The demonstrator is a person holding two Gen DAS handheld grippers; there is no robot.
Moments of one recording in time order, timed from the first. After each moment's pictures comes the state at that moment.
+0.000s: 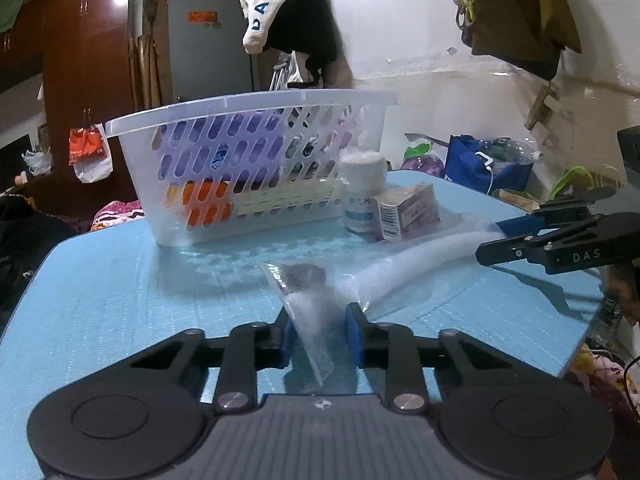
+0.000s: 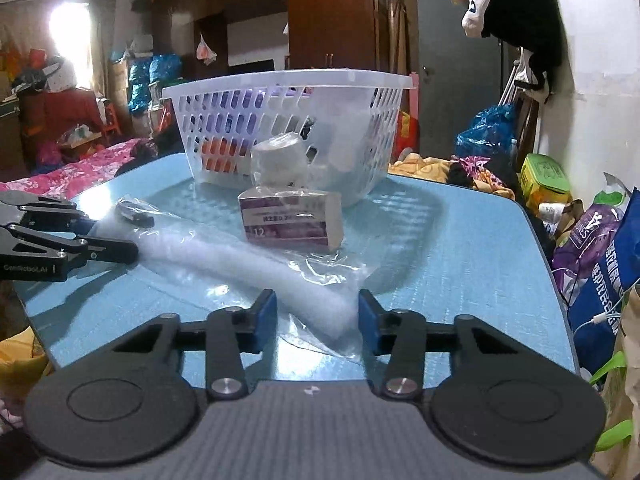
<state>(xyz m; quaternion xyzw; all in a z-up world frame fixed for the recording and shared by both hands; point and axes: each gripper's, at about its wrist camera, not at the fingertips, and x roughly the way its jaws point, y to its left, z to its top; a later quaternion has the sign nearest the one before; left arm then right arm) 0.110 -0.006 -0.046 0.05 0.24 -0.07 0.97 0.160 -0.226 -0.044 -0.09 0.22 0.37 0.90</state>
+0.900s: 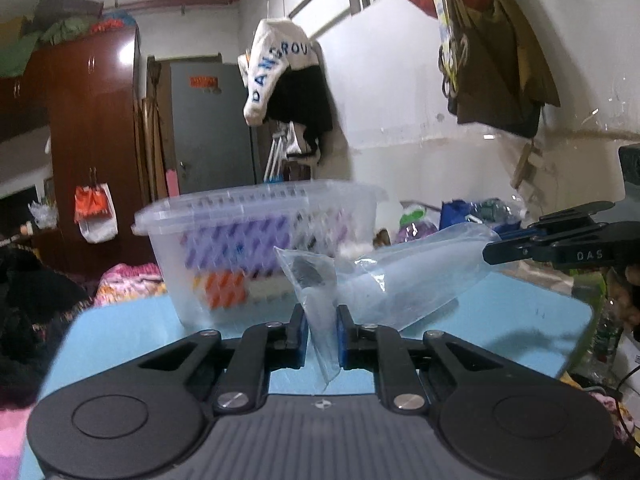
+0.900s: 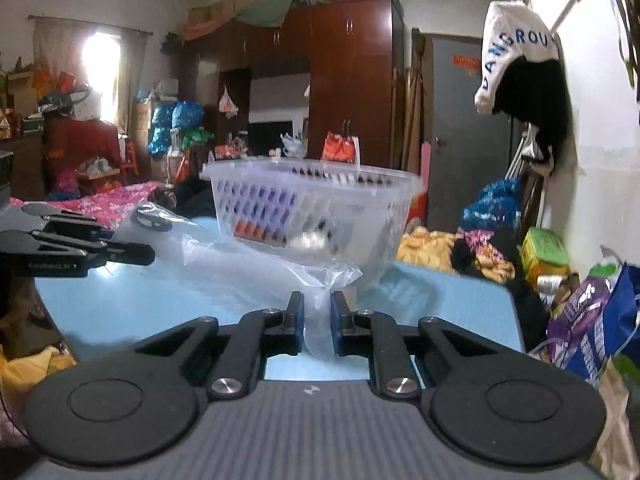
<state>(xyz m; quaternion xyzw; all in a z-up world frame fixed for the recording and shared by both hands) 0.075 0.007 0.000 0.06 0.13 -0.08 0.99 0.136 -0.227 0.013 -0.08 0.12 0.39 0.91</state>
